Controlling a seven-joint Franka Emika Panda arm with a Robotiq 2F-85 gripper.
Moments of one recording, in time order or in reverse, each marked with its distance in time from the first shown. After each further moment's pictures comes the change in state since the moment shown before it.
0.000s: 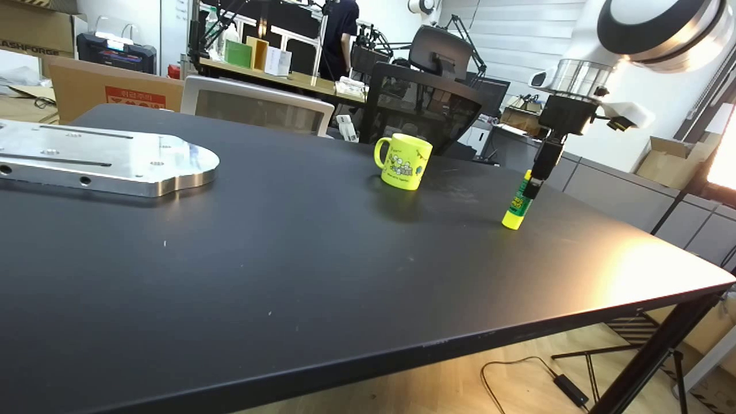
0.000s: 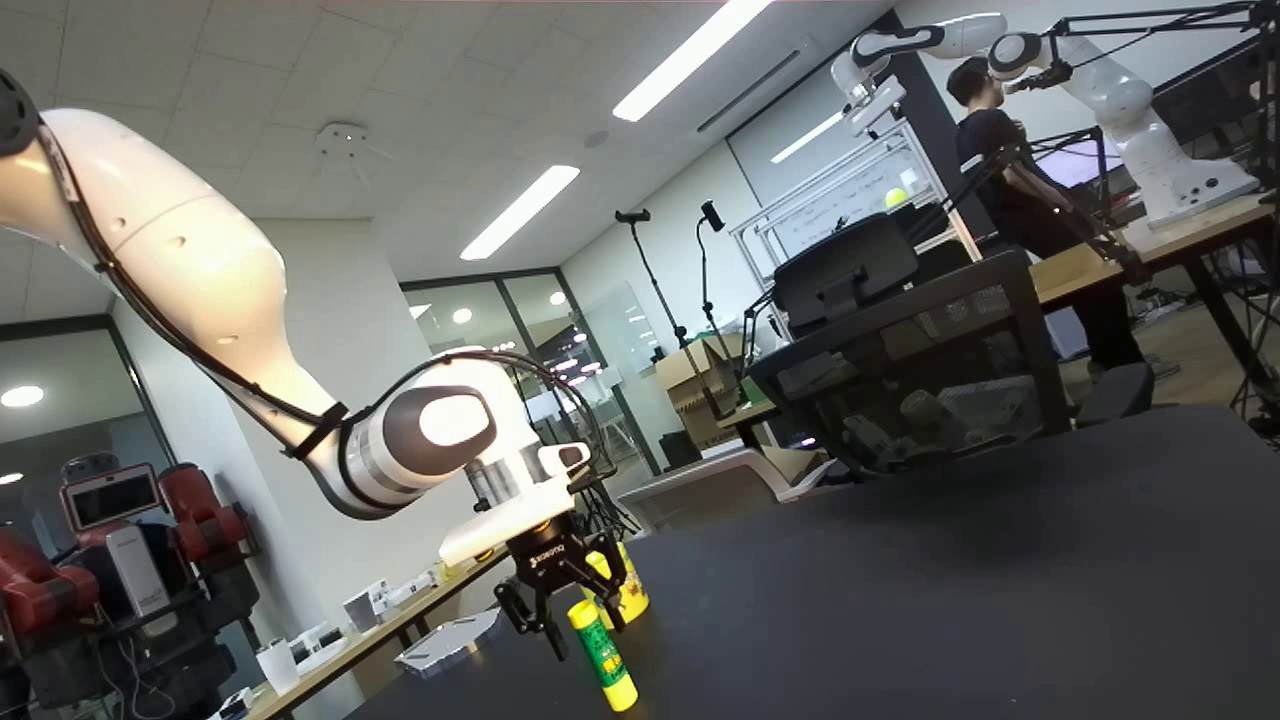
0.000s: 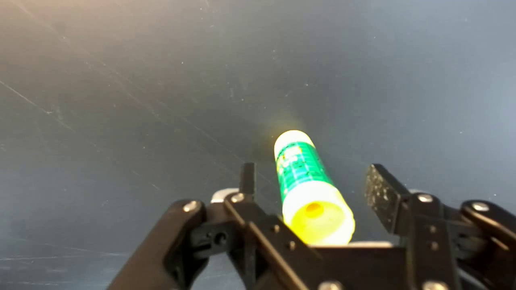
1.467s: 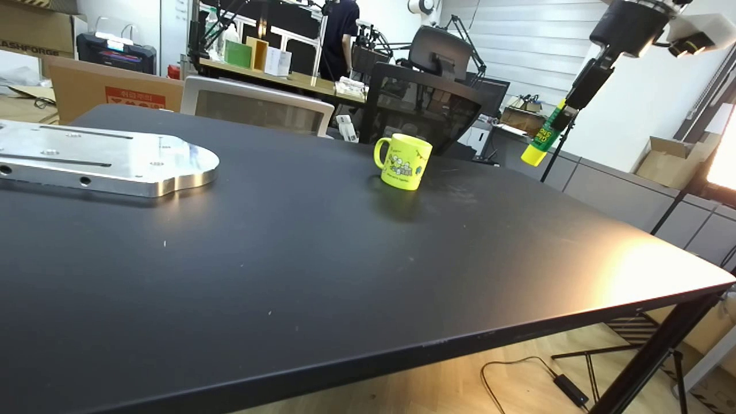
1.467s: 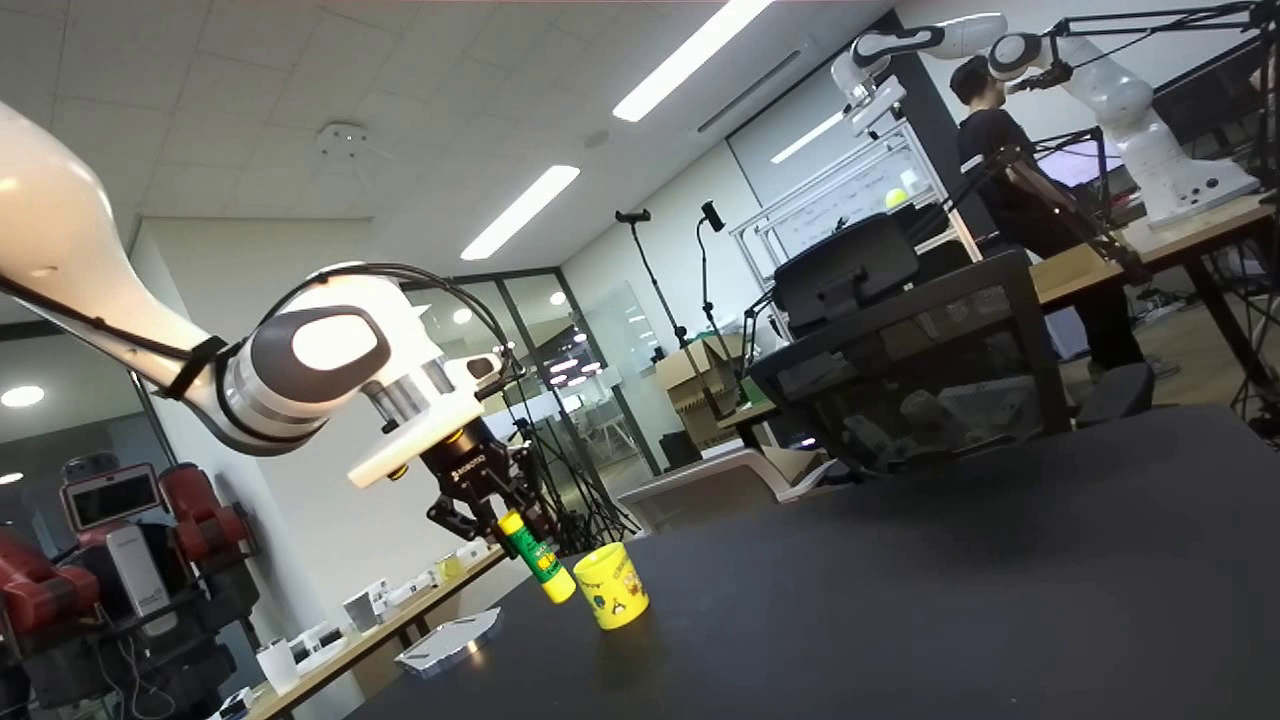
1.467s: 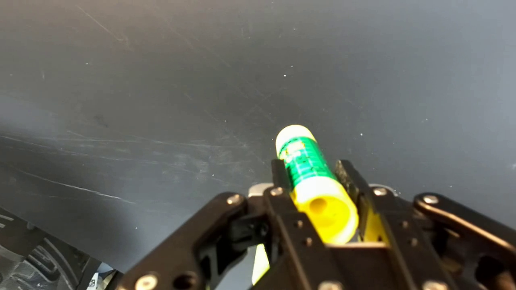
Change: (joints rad) arm -0.012 -0.378 0.053 -0.207 0.070 0.043 -0.061
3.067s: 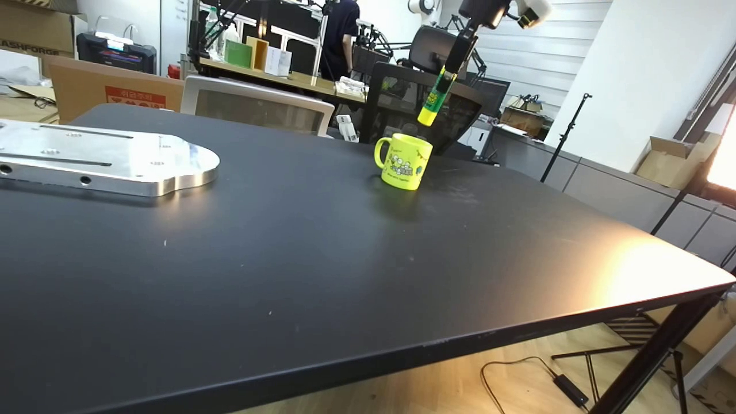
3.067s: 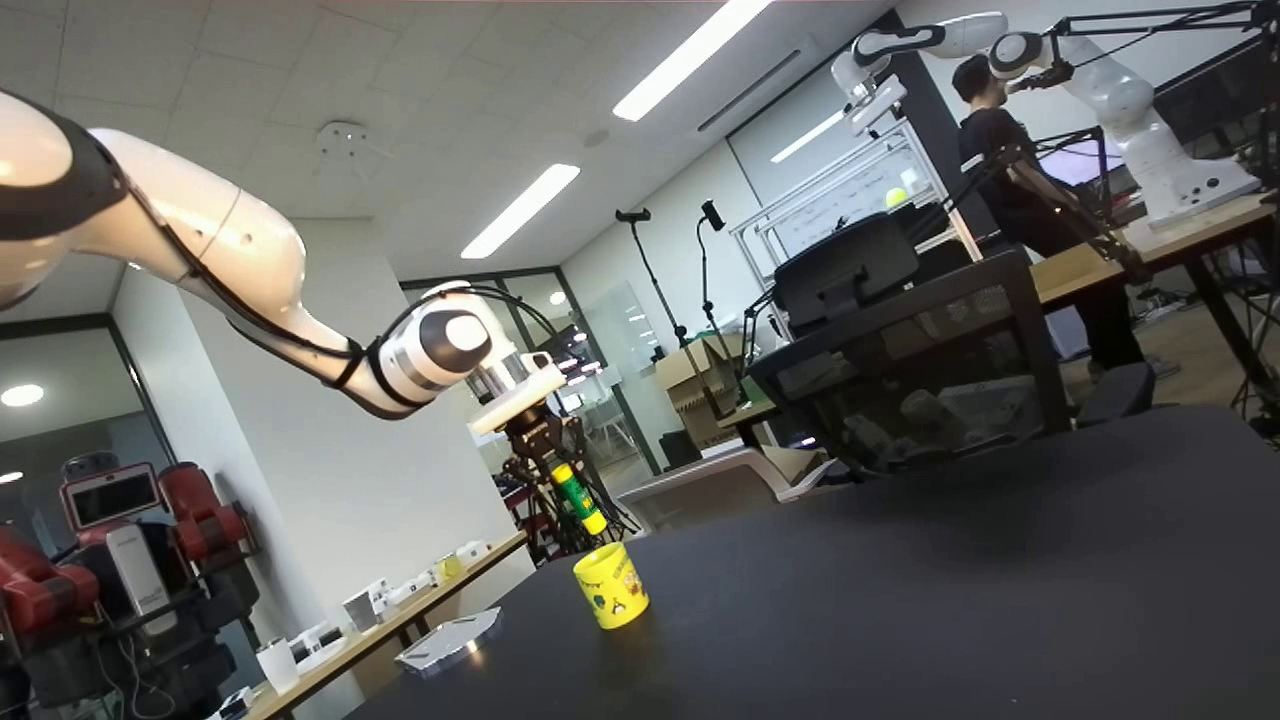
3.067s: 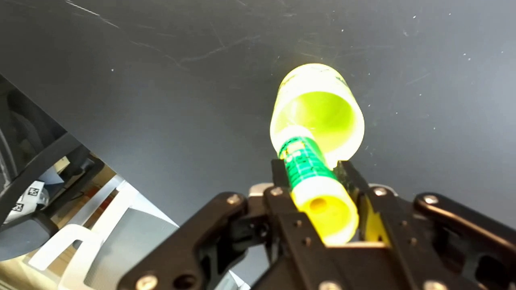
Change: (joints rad) arm 0.100 0.512 0.060 0.781 -0.100 -0.277 -0.008
